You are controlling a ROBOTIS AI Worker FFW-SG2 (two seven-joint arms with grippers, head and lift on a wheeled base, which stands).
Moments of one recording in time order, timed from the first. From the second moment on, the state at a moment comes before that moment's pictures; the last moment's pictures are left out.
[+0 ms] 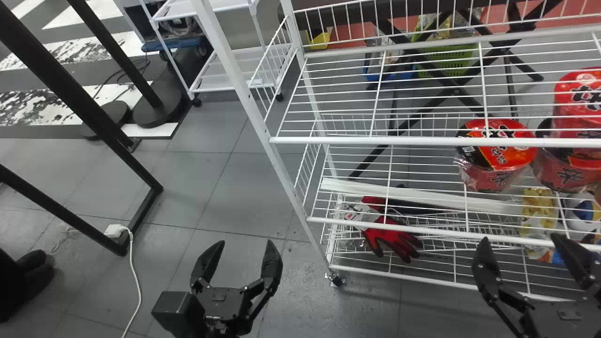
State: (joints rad) left arm 0.79 0.16 0.13 -1.89 0.23 -0.29 0.02; right arm 0.59 -0.03 0.25 -1.78 0.02 -0.28 -0.02
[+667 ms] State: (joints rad) left arm 0.77 0.16 0.13 -1.87 0.24 -0.29 0.02; right arm 0.57 -0.03 0.24 -1.75 0.01 -0.27 0.01
